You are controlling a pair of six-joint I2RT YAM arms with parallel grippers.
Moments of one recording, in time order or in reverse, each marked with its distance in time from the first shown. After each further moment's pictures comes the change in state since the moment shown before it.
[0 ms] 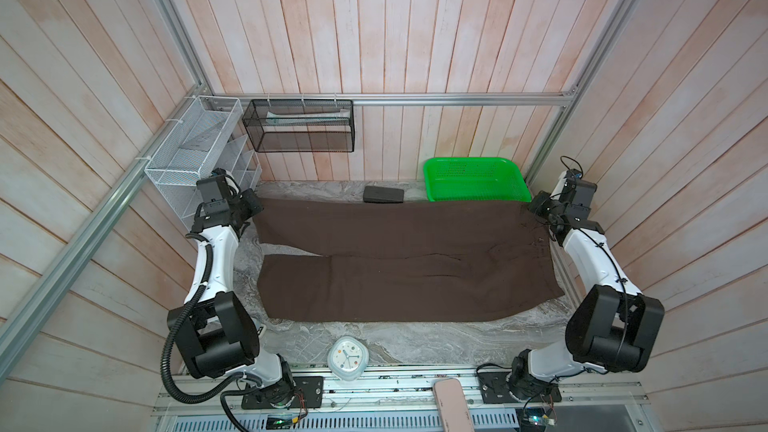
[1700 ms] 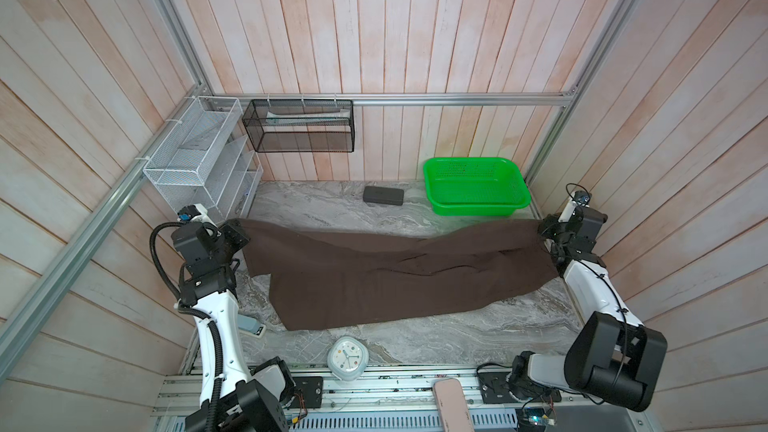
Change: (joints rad) left arm 0.148 -0.510 -0.464 0.175 0.104 -0.135; right arm -0.084 -0.226 -0.369 0.241 0.093 -0.214
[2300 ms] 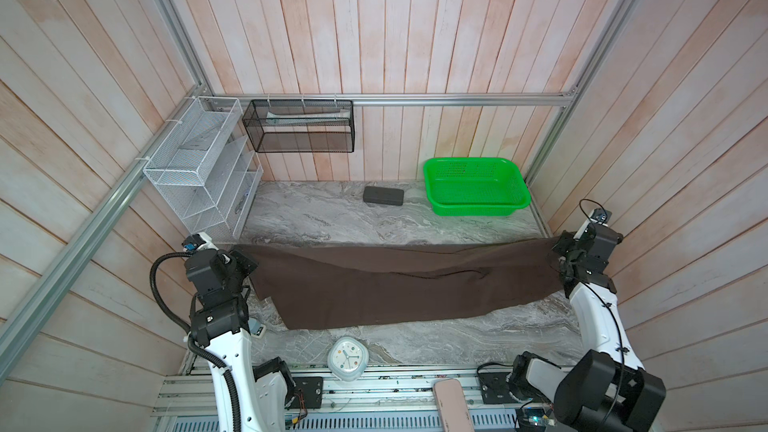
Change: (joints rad) left arm -0.037 -0.293 -0.124 -0.209 -0.199 -0.035; right arm -0.090 -0.220 -0.102 -0.104 0.121 -0.018
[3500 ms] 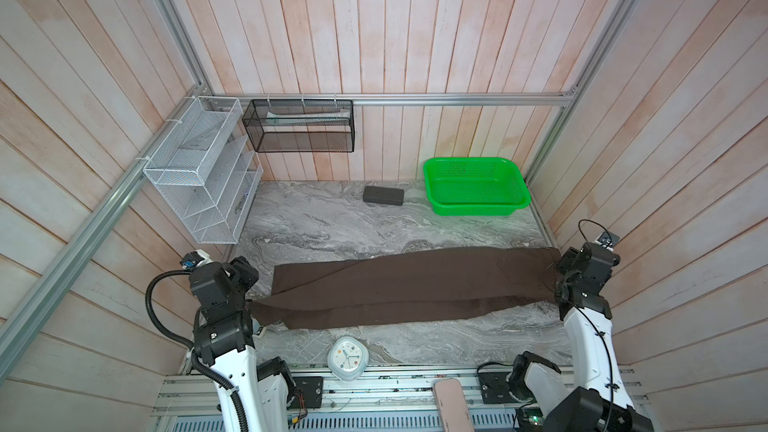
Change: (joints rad) left arm 0.000 -0.090 -0.016 -0.119 -0.053 -0.041; right arm -0.003 -0.171 -0.106 -0.096 0.135 0.117
